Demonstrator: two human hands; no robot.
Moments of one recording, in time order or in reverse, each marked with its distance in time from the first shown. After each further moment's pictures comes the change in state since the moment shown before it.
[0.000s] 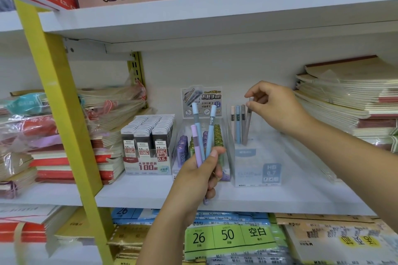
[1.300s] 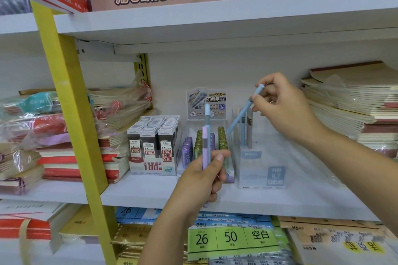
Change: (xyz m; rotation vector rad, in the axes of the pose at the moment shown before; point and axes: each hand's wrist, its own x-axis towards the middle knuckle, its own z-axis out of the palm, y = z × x) left_hand -0.005 0.004 -0.004 0.083 -0.041 -0.002; right_hand -0.019 -0.037 -0.011 0.208 0.053 -0.036
